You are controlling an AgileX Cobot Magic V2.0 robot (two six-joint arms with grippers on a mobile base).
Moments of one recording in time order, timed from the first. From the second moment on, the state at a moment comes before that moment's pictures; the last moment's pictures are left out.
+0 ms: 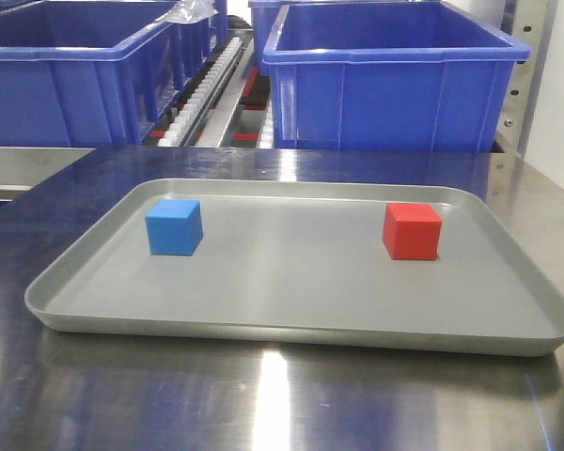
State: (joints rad) left arm -0.11 0.00 0.01 -0.04 0.15 -0.20; right arm 0.04 1.30 -0.91 0.07 0.69 0.15
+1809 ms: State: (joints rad) left arm -0.11 0.00 0.01 -0.04 0.15 -0.20; right arm 0.42 1.70 -1.17 0.13 0.68 0.16
